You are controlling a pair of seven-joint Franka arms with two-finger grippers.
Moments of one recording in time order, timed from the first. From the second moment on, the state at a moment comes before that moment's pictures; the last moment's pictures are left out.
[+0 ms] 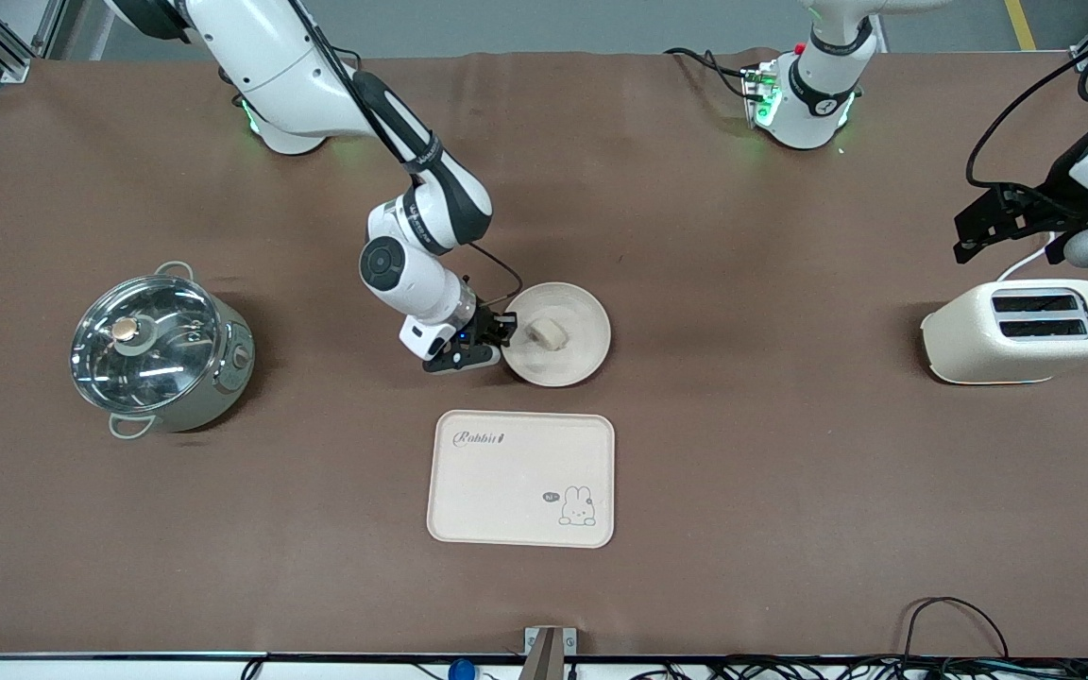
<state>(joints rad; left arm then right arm) -0.01 0.01 -0.10 -1.52 0.02 1.58 -0.08 0.50 0.60 0.17 -1.95 0.49 2.69 0.13</state>
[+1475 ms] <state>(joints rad) -0.45 0.62 -0.34 -1.54 0.17 2.20 -1.05 0.16 -0.05 -0.09 -1.77 0.05 1.72 0.02</state>
